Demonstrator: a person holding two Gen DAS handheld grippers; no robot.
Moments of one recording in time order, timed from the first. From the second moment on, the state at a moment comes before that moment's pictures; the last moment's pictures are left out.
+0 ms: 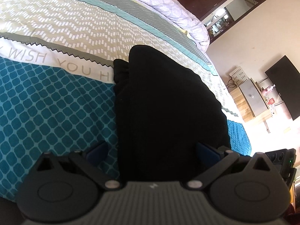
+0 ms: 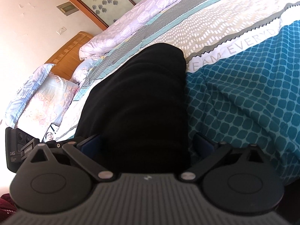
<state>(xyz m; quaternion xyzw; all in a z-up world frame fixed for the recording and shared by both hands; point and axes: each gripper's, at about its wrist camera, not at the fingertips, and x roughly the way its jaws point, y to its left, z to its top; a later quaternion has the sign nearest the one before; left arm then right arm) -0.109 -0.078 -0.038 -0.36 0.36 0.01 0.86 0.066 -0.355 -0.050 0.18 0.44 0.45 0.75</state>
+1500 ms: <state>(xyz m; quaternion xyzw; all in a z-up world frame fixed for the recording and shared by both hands) -0.116 -0.077 -0.036 -0.38 0.36 0.00 0.86 0.066 -0.355 -0.051 0.18 0.44 0.46 0.75</state>
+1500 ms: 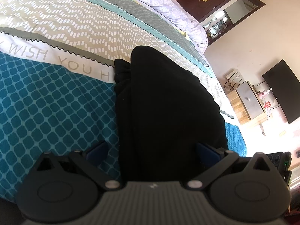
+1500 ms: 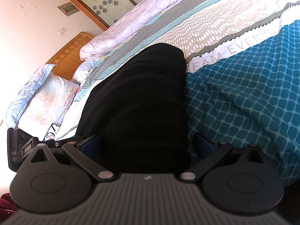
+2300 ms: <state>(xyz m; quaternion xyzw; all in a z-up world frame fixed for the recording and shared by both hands) -0.120 -0.069 -0.040 -0.43 0.36 -0.04 0.82 0.068 -0.356 -0.051 0.18 0.44 0.46 0.75</state>
